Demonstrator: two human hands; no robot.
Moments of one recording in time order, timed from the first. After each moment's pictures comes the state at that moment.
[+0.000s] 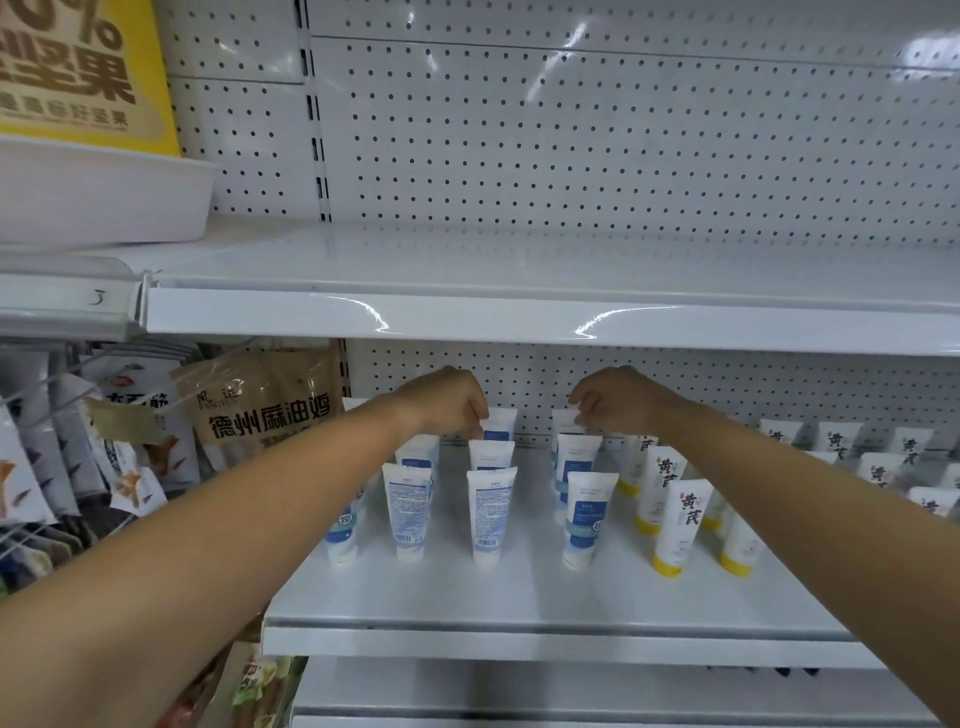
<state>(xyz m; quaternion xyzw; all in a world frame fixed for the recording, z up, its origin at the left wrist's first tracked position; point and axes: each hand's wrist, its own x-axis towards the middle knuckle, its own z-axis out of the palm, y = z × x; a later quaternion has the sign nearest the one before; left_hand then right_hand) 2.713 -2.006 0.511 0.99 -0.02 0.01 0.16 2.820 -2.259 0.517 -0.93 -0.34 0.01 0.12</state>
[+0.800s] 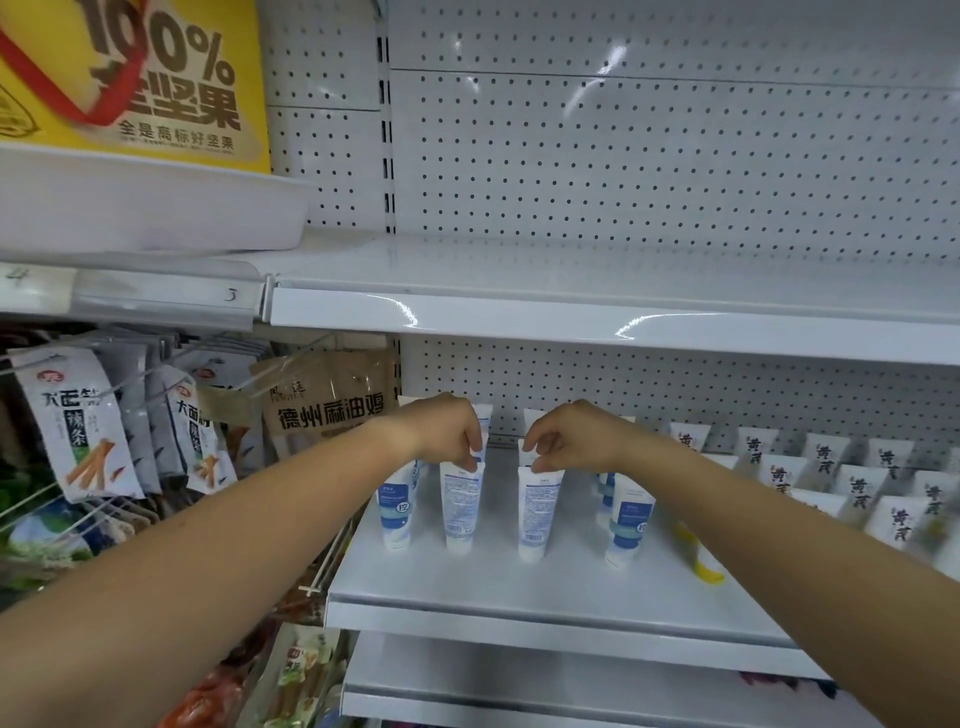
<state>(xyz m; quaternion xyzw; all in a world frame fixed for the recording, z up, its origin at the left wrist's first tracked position) 2.634 -1.973 0.508 1.00 0.00 -0.01 0.09 2.730 -2.183 0.510 -0.87 -0.48 0.06 0.12</state>
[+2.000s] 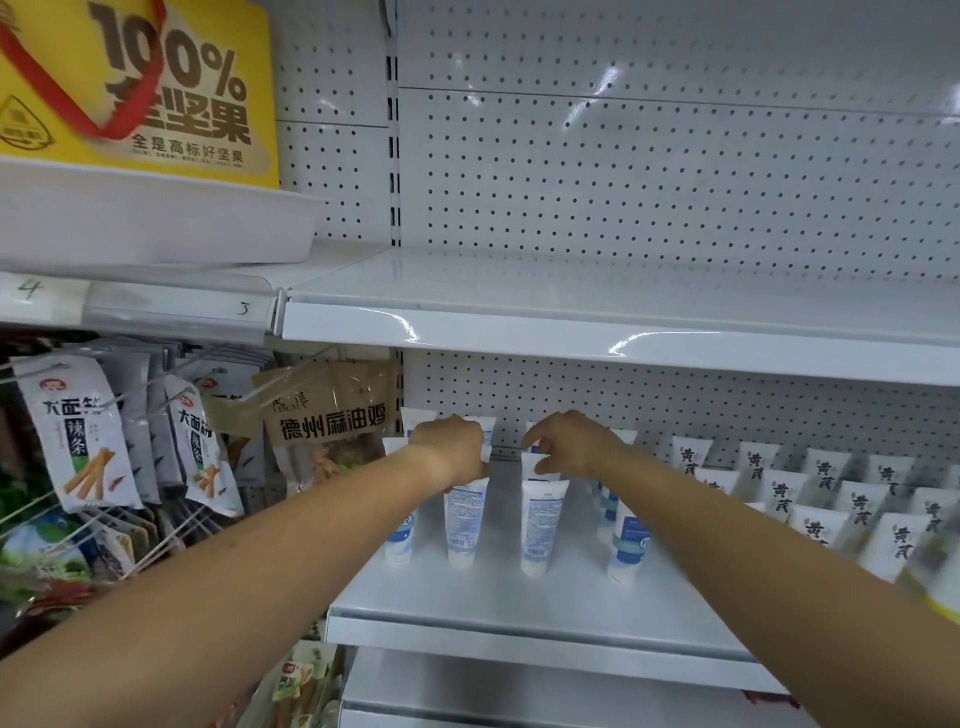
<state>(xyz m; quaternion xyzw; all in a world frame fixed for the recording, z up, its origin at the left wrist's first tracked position) 2.634 -1.997 0.502 0.99 0.13 0.00 -0.02 2.758 -2.155 0.489 -0.91 -0.41 0.02 0.08</state>
